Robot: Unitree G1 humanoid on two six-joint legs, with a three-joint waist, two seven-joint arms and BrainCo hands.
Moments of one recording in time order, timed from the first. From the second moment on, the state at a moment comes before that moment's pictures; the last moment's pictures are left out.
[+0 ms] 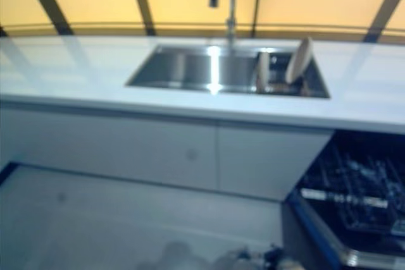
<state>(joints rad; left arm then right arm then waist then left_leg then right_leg) 0.03 0.23 -0.17 1.32 -0.25 0.14 0.00 -0.11 -0.25 0.23 1.24 0.07 0.08 -0.05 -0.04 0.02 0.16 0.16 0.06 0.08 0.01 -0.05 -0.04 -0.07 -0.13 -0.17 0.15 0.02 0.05</state>
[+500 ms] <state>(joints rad) -0.02 0.23 -0.17 1.31 -0.21 0.15 0.00 -0.09 -0.25 0.26 1.22 0.05 0.09 -0.03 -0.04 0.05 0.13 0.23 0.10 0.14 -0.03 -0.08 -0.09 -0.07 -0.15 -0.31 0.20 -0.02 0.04</state>
